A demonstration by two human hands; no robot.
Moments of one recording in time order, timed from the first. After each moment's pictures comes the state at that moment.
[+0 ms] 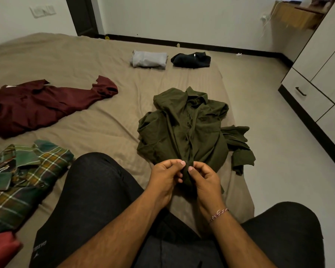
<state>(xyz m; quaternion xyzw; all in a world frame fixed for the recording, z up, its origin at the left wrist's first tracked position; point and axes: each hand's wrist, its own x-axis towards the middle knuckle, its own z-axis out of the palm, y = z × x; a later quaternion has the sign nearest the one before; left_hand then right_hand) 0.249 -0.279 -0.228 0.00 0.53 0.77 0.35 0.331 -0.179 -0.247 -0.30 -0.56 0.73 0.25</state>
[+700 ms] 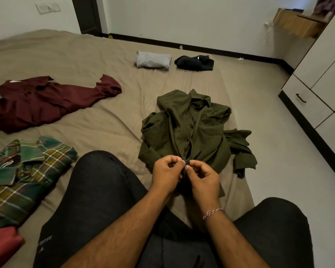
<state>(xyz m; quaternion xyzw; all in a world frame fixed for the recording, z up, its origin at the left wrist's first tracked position) 0.244 -0.280 -0.222 0.07 0.68 0.70 0.21 0.320 -0.194 -0.232 -0.31 -0.66 0.61 0.30</state>
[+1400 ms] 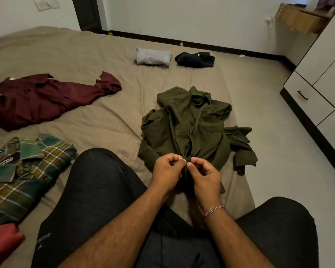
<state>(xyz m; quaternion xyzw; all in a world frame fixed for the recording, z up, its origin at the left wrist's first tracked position) 0.243 -0.279 -0.227 0.09 0.70 0.68 0.22 0.322 -0.192 -0.234 -0.31 -0.63 0.64 0.31</state>
